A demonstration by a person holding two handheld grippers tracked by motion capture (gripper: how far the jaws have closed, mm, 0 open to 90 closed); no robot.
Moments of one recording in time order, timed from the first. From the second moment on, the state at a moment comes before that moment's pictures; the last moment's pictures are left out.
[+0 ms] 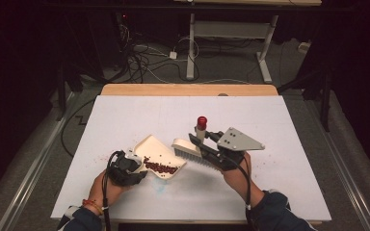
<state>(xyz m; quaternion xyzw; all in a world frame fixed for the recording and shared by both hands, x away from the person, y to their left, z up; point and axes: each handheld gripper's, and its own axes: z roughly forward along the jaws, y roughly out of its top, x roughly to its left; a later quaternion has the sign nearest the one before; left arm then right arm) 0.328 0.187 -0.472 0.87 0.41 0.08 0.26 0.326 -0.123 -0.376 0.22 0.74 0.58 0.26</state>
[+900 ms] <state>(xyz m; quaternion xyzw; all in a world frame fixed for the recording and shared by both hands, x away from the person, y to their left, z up) 0.329 0.193 -0.476 0.87 0.42 0.09 0.26 0.329 -0.193 -0.374 0.26 0.74 0.55 0.29</state>
